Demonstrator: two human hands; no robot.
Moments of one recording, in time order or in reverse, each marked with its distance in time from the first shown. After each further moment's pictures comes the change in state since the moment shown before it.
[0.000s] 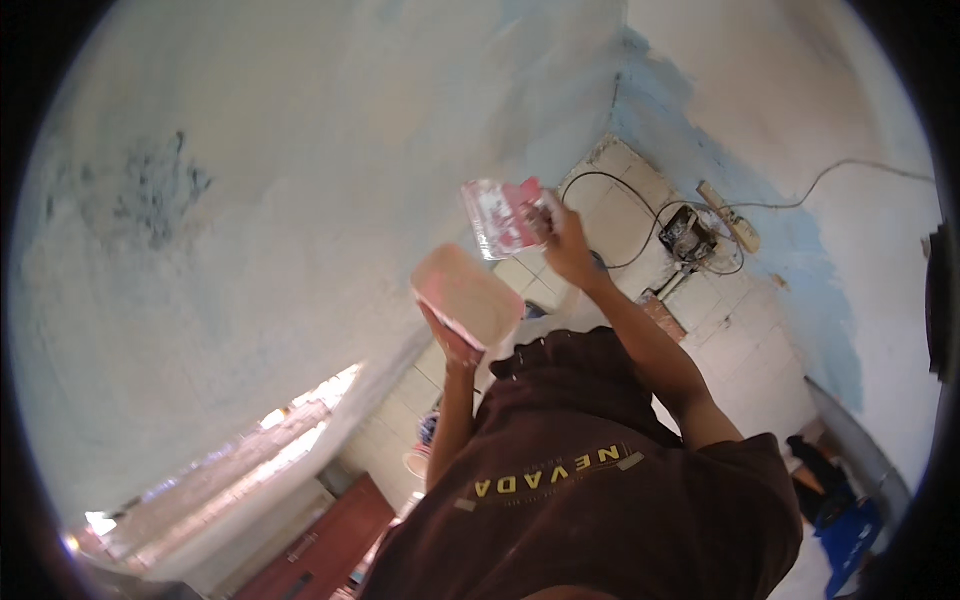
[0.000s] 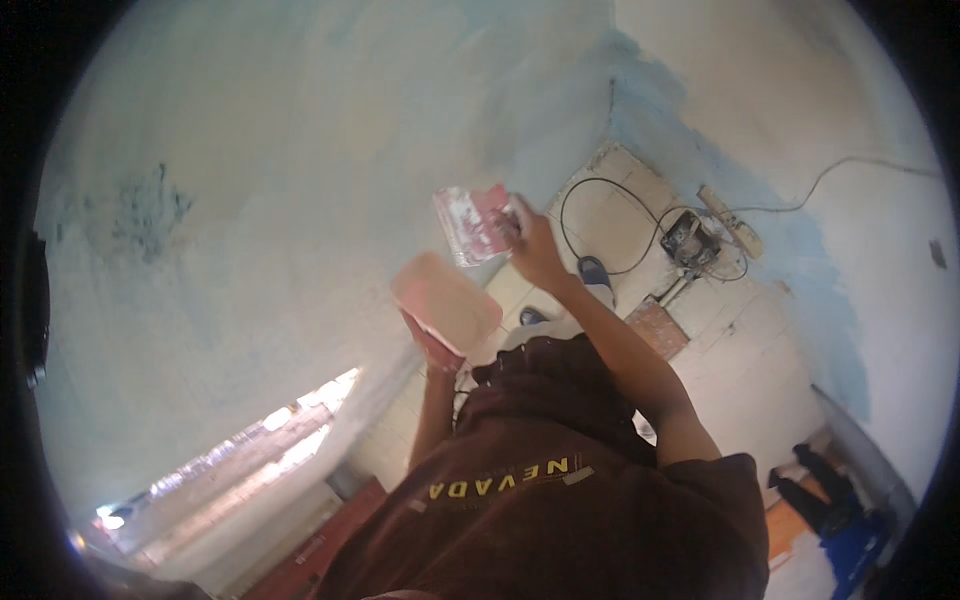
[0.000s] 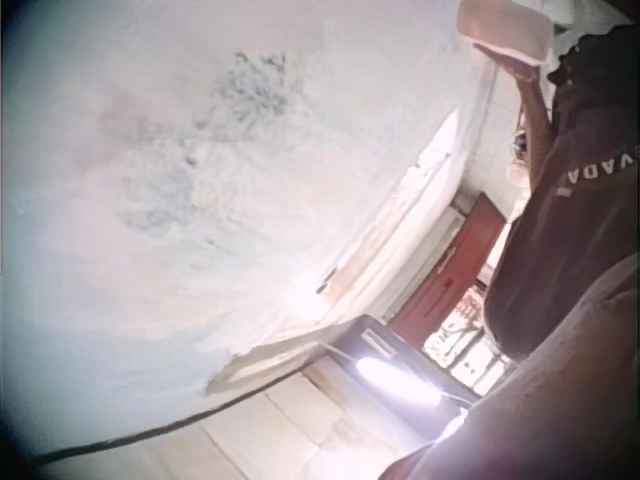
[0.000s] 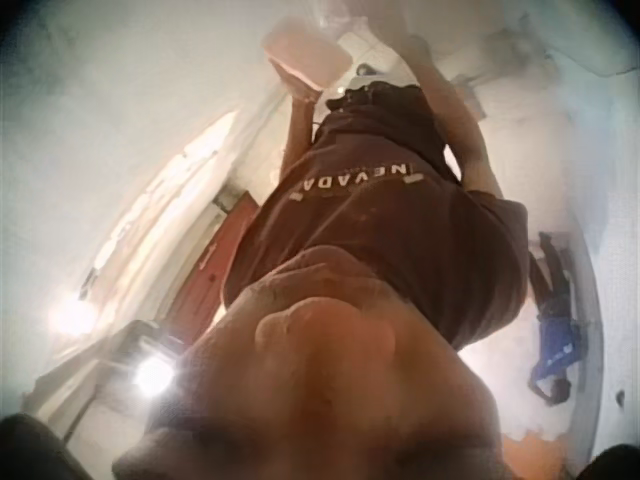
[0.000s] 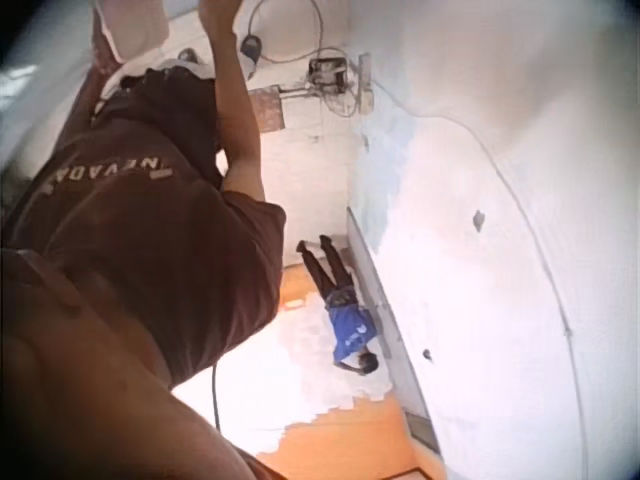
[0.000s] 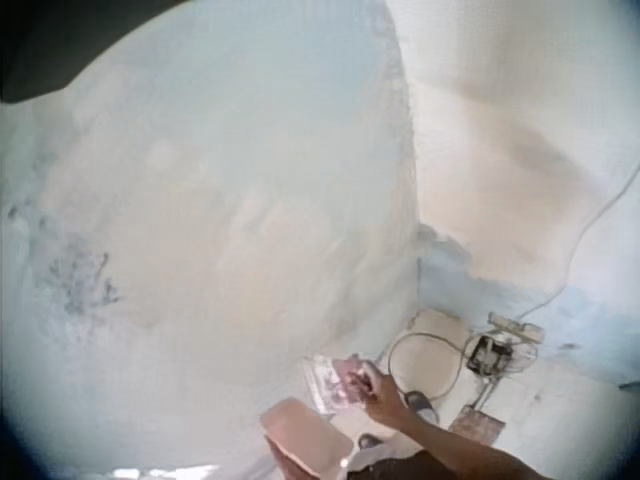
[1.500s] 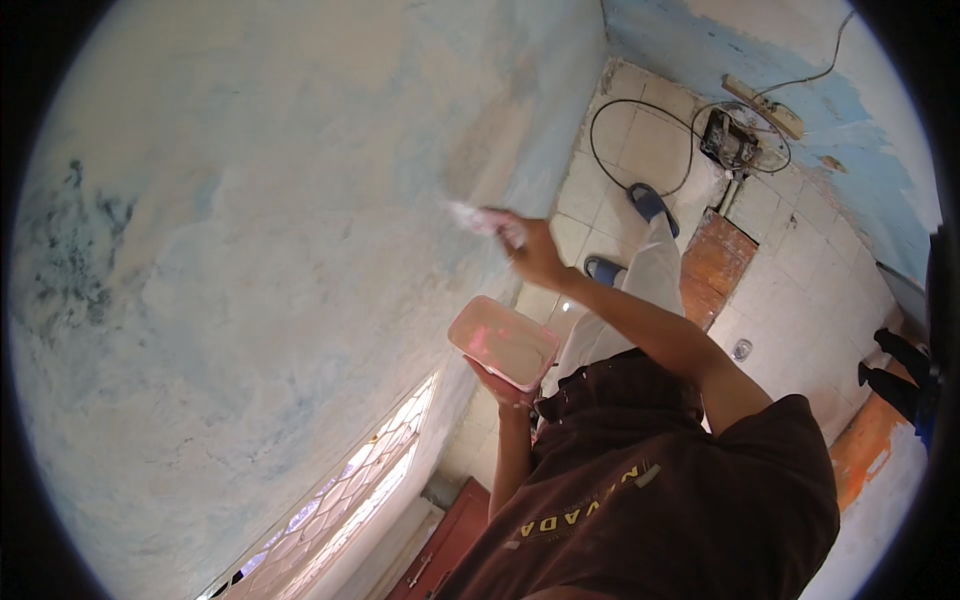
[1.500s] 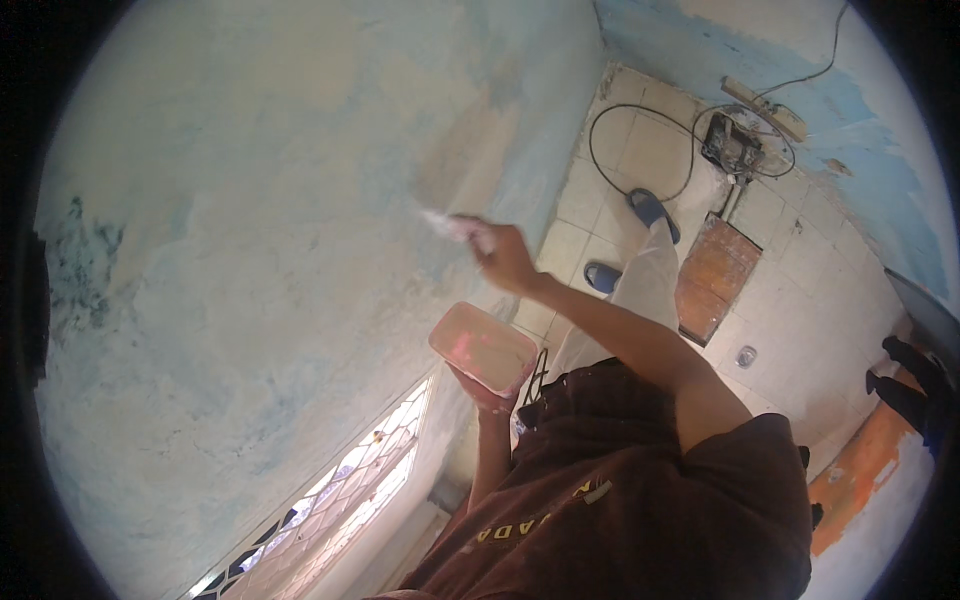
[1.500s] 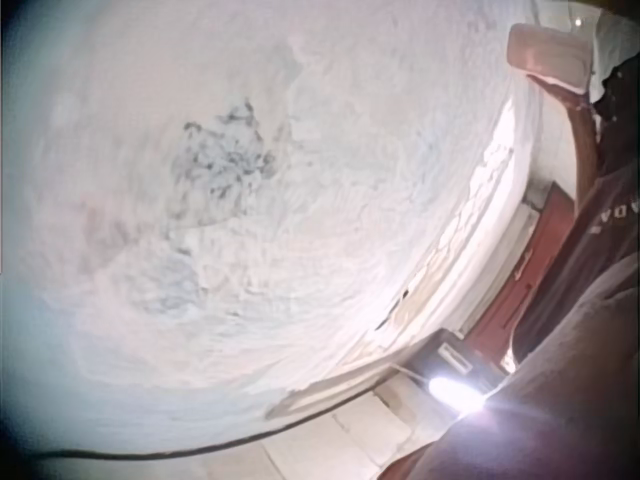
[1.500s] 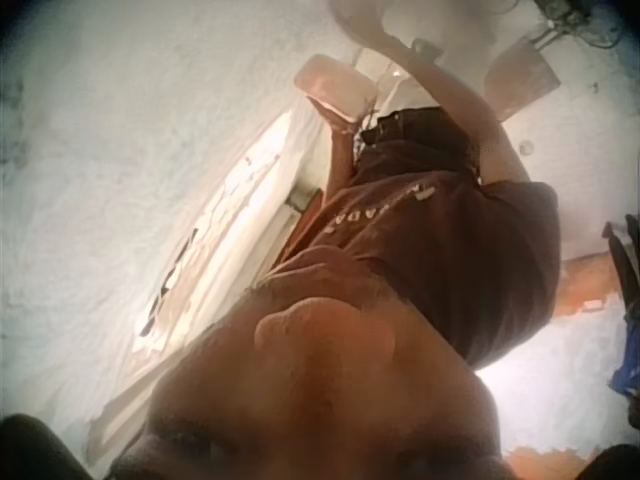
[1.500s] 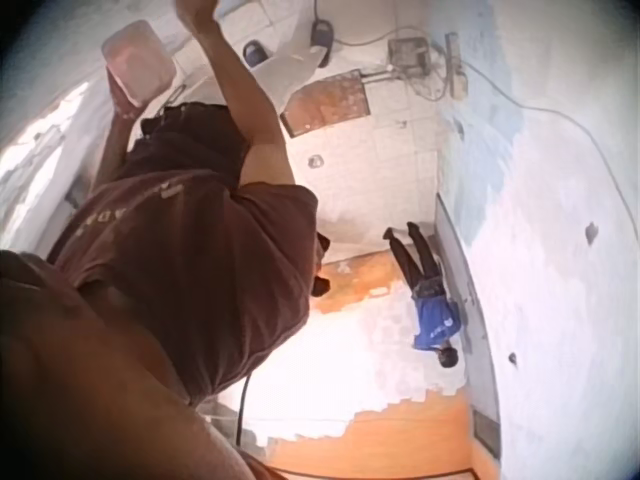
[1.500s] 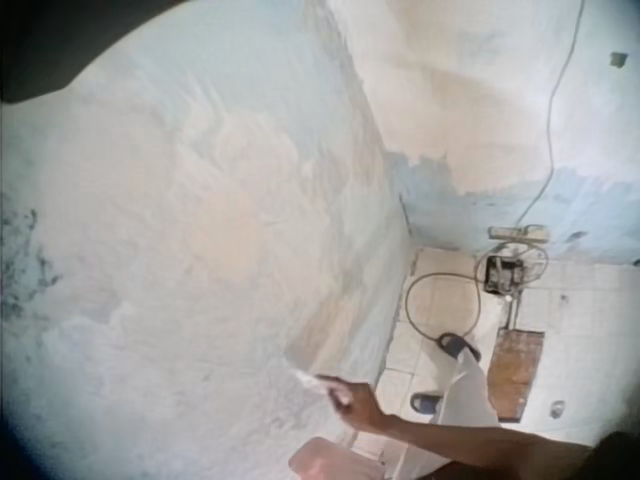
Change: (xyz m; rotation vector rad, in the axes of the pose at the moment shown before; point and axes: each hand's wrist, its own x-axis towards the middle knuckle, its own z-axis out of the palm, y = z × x) left_hand -0.068 0.063 -0.109 -0.078 0.150 -0.306; right_hand -0.043 0.063 0.203 0.201 0.271 -0.206
